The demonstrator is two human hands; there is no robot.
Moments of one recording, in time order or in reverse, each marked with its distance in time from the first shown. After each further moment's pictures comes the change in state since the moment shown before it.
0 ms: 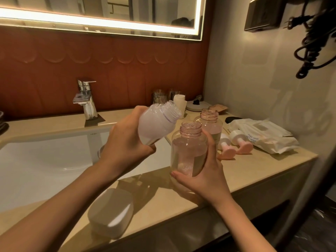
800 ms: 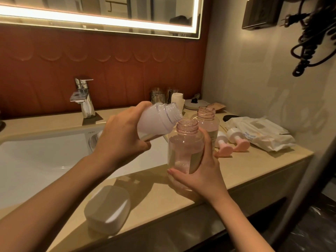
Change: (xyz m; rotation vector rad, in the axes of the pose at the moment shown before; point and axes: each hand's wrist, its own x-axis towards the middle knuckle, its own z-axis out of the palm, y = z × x) left_hand 0.004 0.006 -0.003 0.202 -0.041 0.048; right_hand -0.002 -0.002 -0.004 -0.038 -0.026 0.004
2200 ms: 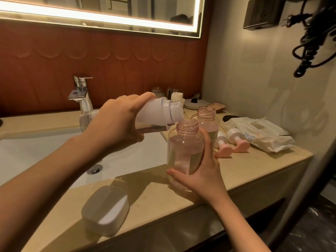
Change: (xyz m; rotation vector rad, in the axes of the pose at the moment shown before) left_hand 0.021 0.000 -0.022 0.230 -0.106 0.147; right_hand 0.001 0.005 0.002 0.019 0.004 0.009
